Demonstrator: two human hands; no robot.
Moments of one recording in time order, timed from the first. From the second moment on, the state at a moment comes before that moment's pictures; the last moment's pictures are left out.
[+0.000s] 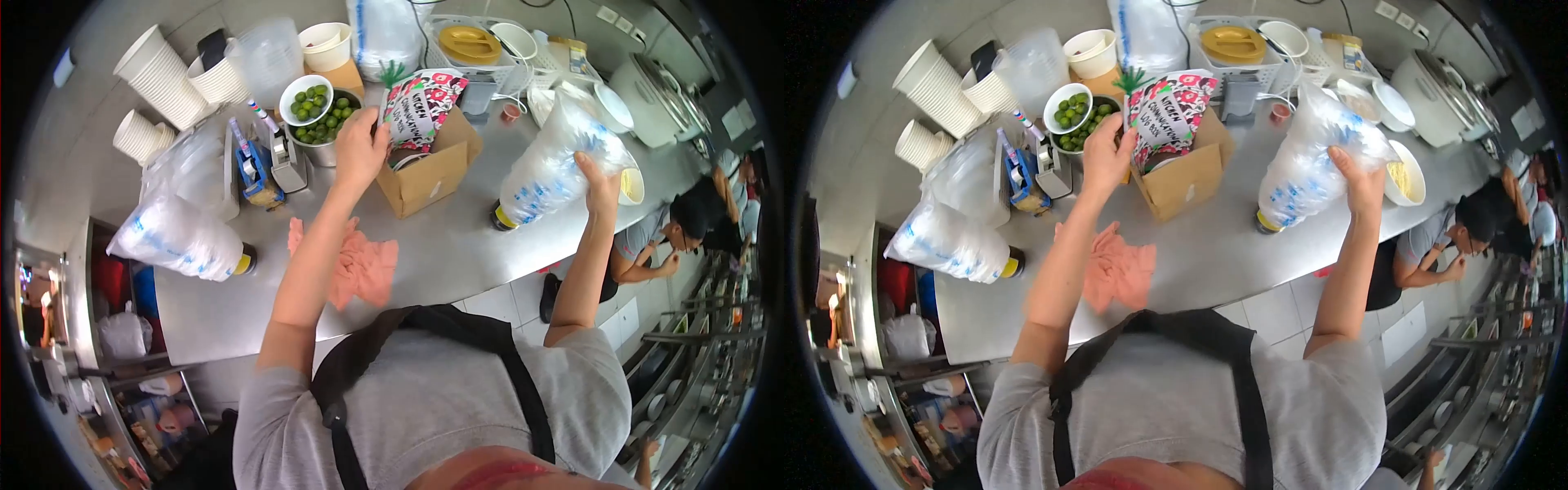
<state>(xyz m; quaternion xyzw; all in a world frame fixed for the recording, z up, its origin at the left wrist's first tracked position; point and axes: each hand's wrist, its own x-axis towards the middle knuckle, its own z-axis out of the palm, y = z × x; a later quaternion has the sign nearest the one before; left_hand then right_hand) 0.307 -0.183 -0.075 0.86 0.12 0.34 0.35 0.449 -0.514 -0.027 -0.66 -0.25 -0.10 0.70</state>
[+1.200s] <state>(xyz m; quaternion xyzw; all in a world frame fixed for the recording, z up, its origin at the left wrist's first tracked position) 0.249 -0.198 -0.062 0.95 -0.04 0.26 0.15 0.464 -0.444 0.158 -0.88 -0.40 -0.16 0.18</state>
